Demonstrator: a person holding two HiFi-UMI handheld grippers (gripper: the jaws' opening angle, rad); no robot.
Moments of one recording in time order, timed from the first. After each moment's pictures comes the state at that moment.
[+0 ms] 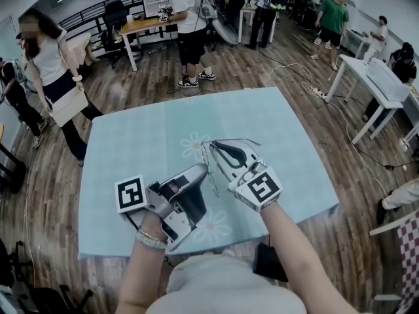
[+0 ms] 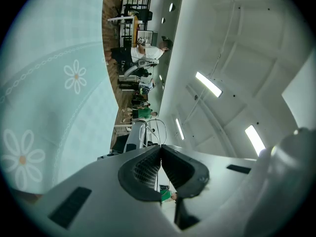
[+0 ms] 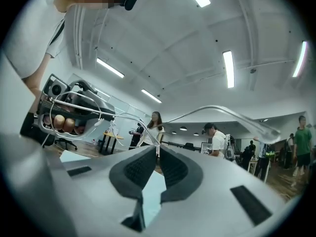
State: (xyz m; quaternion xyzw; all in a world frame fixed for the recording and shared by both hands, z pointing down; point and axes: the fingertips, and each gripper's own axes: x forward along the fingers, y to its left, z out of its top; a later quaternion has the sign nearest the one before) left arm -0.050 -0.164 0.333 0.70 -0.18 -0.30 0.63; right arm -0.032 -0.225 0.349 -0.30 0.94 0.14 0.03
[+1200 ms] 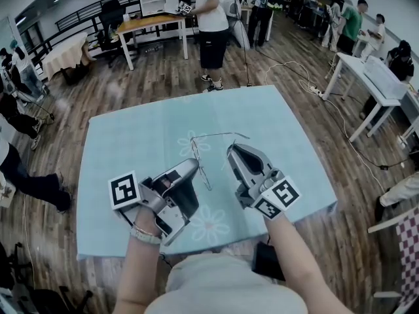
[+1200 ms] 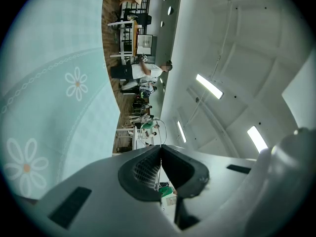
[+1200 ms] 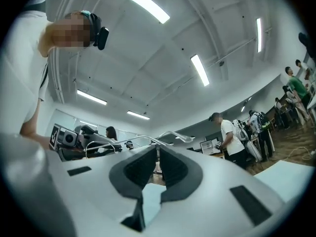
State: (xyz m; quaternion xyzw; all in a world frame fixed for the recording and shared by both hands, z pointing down) left arm -0.068 -0.176 0.335 0.69 -0.21 -0.30 0.62; right arm 0.022 -0.207 0.335 -0.32 0.93 0.01 0.17
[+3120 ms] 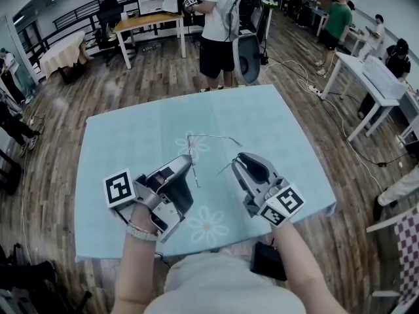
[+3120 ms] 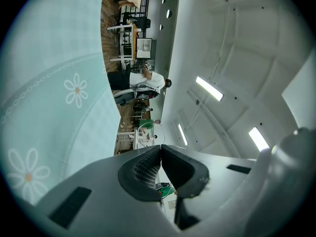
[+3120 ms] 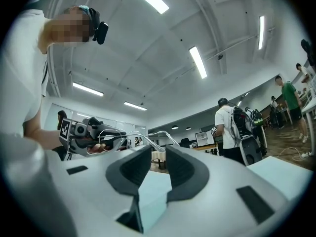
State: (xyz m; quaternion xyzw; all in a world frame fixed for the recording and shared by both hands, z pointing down) left arm -0.078 -0.195 0.339 0.69 -0.22 -0.31 0.61; right arm 0.045 -0.205 0.368 -0.34 0.93 -0.01 0.11
